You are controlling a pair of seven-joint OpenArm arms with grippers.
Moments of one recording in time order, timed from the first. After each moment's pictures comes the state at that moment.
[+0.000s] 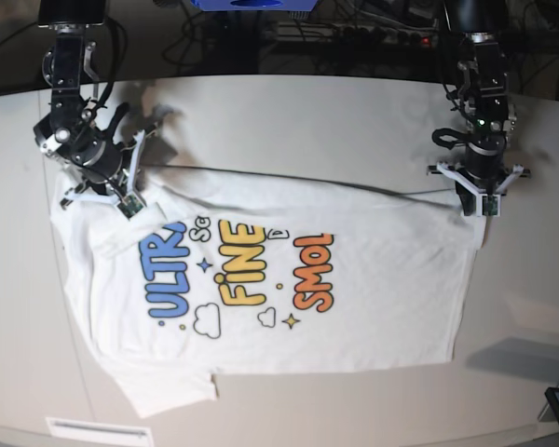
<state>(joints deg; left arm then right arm) 12.2 -19.7 -15.6 80.1 -1.9 -8.7 12.2 -11.4 7.5 7.2 98.4 -10.0 40.6 -40.9</state>
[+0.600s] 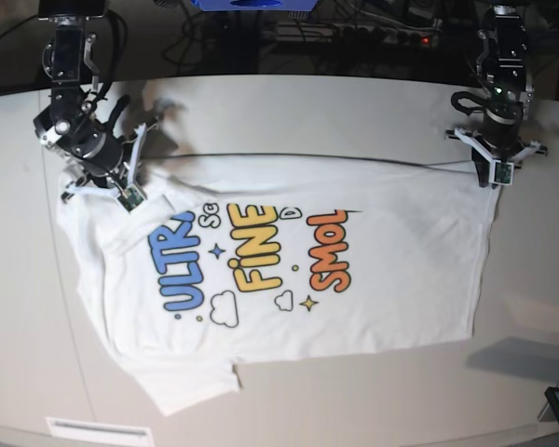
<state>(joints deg) 23.4 -27.0 -15.4 81.3 -3.2 -8.4 6.6 -13.5 7.5 7.3 99.1 -10.1 40.3 -39.3</state>
